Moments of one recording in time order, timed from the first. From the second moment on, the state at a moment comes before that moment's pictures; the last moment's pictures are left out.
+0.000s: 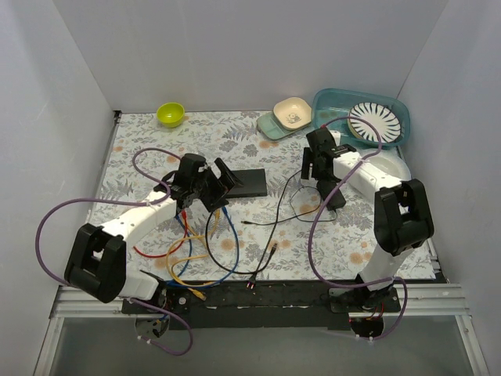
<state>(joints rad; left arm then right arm) -0.46 1.40 0.86 -0.17 0.27 -1.09 0.39 1.71 1.26 -0.58 0.35 0.44</state>
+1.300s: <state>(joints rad) -0.46 1.26 0.76 -0.32 0.18 -1.06 0.86 1.67 0.99 -0.52 0.03 0.51</state>
